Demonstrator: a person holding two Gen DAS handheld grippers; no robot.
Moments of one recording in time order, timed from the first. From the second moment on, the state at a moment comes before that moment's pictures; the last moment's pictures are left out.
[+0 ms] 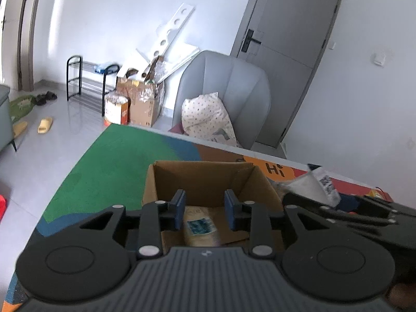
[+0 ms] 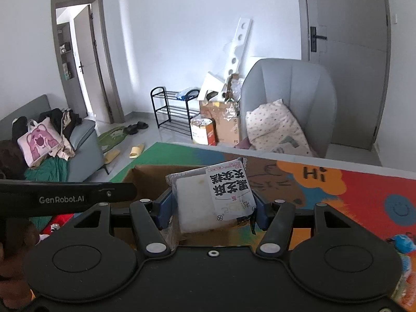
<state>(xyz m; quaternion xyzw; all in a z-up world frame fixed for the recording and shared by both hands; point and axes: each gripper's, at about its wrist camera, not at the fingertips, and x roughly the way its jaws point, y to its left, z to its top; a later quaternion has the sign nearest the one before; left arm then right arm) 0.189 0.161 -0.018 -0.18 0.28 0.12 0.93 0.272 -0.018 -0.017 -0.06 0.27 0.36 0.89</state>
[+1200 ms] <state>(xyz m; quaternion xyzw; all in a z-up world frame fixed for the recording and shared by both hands) 0.193 0.058 -0.008 -0.14 0.28 0.17 0.94 0.284 -0.191 -0.015 0.01 0.26 0.32 0.91</state>
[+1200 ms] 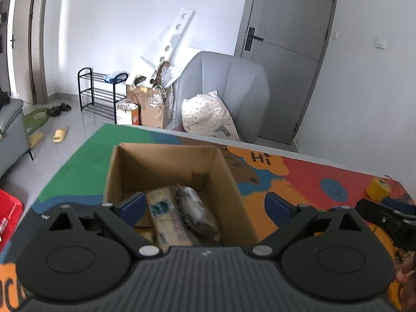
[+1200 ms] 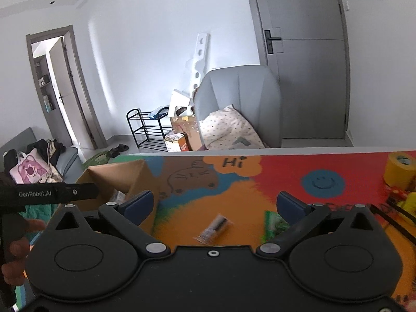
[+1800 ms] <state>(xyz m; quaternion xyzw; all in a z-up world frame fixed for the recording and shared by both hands) 0.186 -0.043 -0.028 -0.16 0.27 0.13 0.94 0.278 -0.282 -0.037 0.02 0.25 0.33 0.91</state>
